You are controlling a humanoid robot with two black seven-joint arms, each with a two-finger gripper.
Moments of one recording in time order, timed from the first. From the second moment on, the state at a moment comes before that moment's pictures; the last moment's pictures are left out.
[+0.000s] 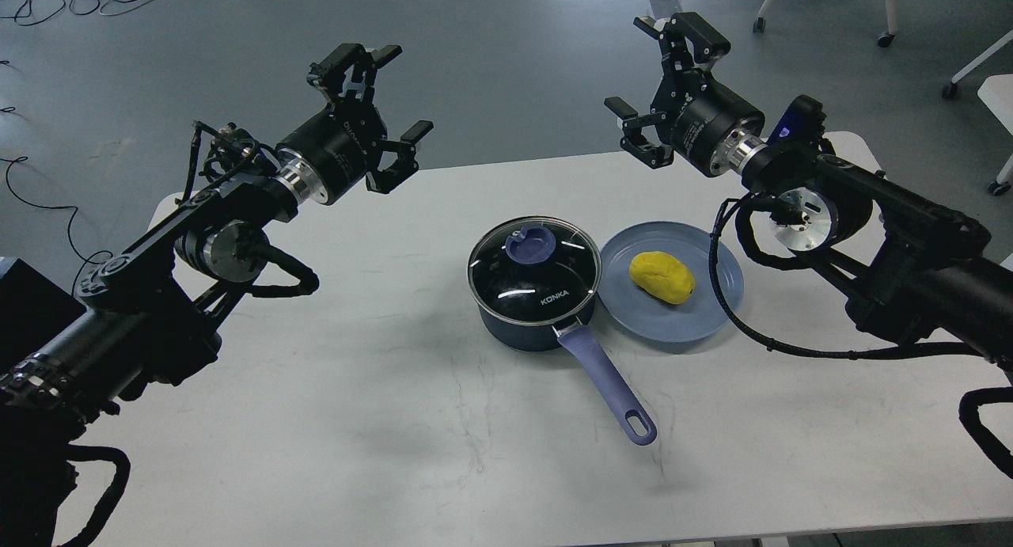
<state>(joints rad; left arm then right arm) -0.93 0.36 -0.56 -0.89 0.13 -0.33 -0.15 0.86 -0.28 0.64 0.95 -0.20 0.12 0.21</state>
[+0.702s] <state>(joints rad) -0.88 0.37 -0.56 -0.89 0.13 -0.35 -0.15 0.90 -0.26 0.60 0.90 -0.20 0.13 0.20</state>
